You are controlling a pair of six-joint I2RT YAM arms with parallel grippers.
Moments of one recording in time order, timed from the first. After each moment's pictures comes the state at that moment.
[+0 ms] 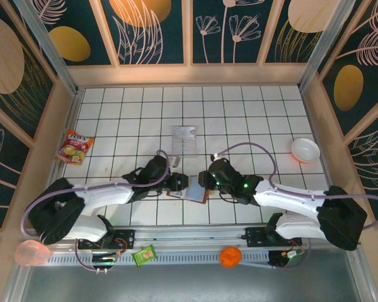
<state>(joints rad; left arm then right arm) -0.81 1.33 0.48 0.14 0.21 -0.79 0.98 1.23 0.56 -0.10 0.07 0.85</state>
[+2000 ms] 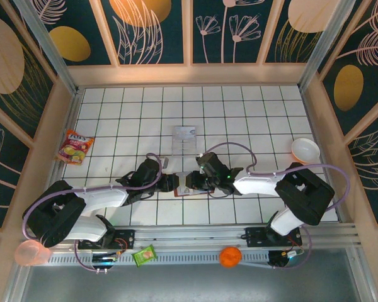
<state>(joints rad) -0.75 1.35 0.39 0.20 0.16 -0.74 0.91 1.54 0.63 0.09 -0.23 0.92</state>
